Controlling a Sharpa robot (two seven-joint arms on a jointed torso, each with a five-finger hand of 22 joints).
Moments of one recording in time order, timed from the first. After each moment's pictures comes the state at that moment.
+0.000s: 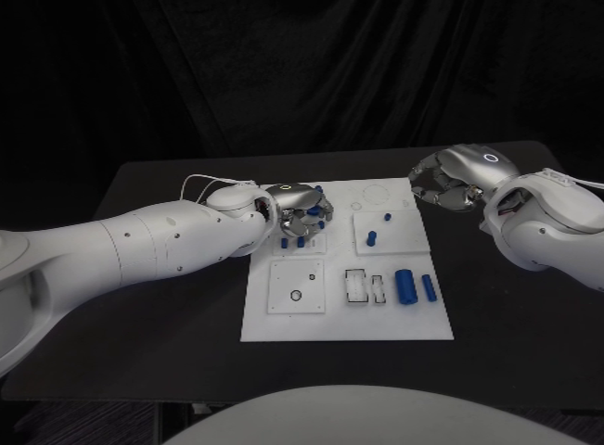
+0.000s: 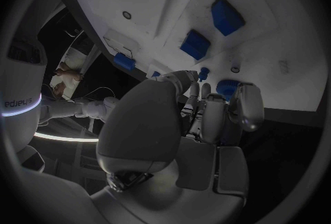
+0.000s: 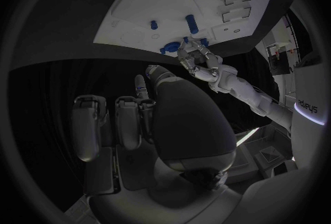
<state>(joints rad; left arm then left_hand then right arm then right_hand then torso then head) 1.21 -0.47 -0.21 1.11 -1.40 -0.20 0.16 1.52 -0.11 0.52 0.10 0.30 0.67 0.14 0.07 0.91 0.47 0.17 0.58 0.85 1.35 0.10 1.50 1.31 0.08 1.26 0.21 1.35 1.31 1.35 -0.99 -0.25 1.61 -1.62 -0.49 -0.22 1.48 -0.08 0.22 0.27 0.43 0.86 0.12 0.17 0.23 1.46 0.02 1.52 1.31 1.47 -0.04 1.49 1.31 0.01 1.47 0.06 1.51 1.31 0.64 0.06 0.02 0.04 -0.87</state>
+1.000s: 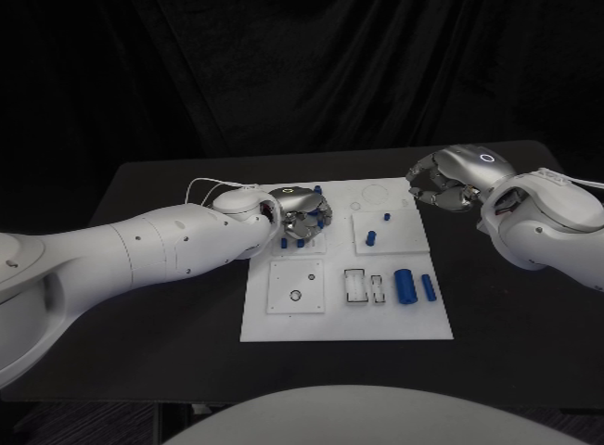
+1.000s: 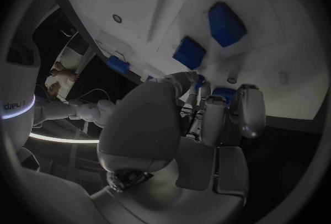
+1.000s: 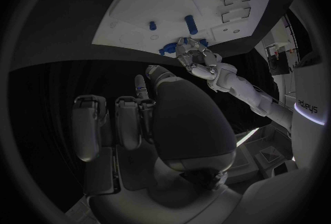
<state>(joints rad) 1.19 -0.43 -0.21 1.06 -1.40 -0.19 0.13 1.49 -0.09 0.51 0.08 0.27 0.73 0.15 0.08 0.89 0.50 0.17 0.62 0.85 1.38 0.10 1.51 1.31 0.08 1.30 0.21 1.37 1.31 1.35 -0.98 -0.25 1.61 -1.62 -0.48 -0.22 1.48 -0.08 0.22 0.27 0.43 0.86 0.12 0.17 0.23 1.46 0.02 1.52 1.31 1.47 -0.04 1.49 1.31 0.01 1.47 0.06 1.51 1.31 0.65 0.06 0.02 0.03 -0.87</state>
